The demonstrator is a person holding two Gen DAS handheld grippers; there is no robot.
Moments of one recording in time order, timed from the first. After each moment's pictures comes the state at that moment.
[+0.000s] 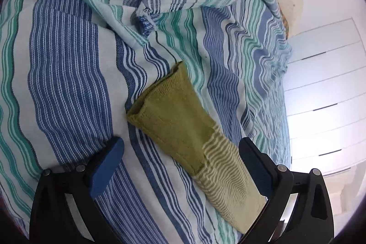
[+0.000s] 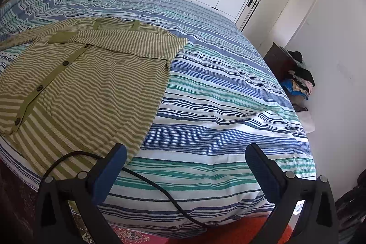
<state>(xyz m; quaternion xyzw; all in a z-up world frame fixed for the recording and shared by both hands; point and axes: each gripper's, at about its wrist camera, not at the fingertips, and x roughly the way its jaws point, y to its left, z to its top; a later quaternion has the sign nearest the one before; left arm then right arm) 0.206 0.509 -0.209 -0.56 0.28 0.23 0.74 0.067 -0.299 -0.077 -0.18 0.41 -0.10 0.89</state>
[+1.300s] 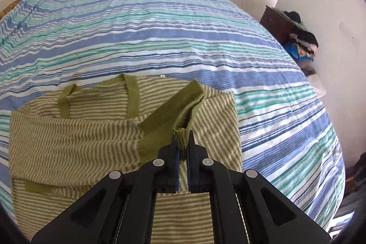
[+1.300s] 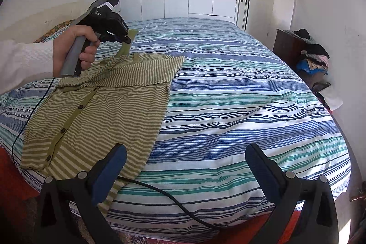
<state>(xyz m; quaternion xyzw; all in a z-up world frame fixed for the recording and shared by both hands) 0.378 -0.221 -0.092 0.00 0.46 -0.15 0.87 0.043 -0.357 -0.048 -0.01 0.35 -0.05 0.93</state>
